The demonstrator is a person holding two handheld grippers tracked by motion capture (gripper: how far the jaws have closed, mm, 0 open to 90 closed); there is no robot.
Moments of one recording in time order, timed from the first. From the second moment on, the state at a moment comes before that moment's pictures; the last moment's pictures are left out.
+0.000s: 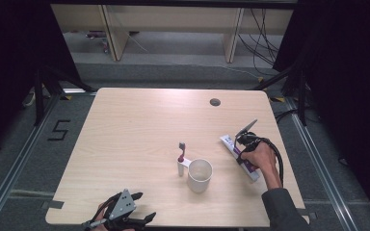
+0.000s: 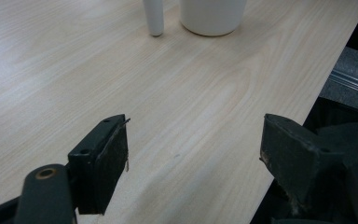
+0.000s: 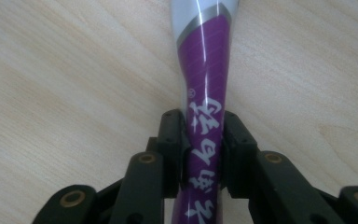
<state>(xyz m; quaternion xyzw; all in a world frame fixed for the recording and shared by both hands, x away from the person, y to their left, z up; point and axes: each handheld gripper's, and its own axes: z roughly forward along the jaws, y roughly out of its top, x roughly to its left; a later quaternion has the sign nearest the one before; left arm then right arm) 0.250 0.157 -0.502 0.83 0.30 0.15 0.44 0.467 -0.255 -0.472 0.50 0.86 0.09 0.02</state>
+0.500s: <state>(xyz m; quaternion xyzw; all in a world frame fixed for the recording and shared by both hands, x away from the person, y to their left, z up) 0.250 0.157 -0.503 0.83 0.30 0.15 0.45 0.468 -0.243 -0.471 0.47 0.88 0.05 0.03</state>
